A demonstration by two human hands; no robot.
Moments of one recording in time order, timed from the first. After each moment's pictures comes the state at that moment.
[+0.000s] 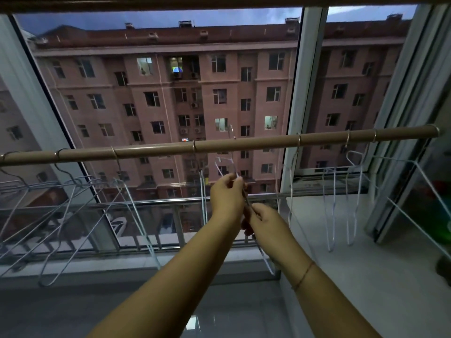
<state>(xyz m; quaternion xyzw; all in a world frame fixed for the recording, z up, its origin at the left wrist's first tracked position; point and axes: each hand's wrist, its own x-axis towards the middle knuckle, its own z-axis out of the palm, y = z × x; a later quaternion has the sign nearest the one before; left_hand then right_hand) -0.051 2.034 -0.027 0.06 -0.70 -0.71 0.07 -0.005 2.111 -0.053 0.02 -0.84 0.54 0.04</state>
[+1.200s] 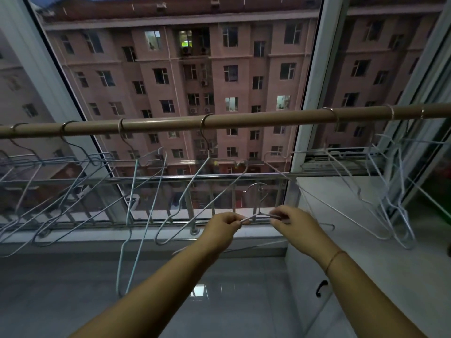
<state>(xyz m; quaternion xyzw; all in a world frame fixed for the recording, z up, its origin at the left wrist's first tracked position) -0.010 1.978 -0.118 0.02 -0.82 -0.56 -0.11 -0.008 2.161 -0.116 0.02 -0.94 0.33 0.00</state>
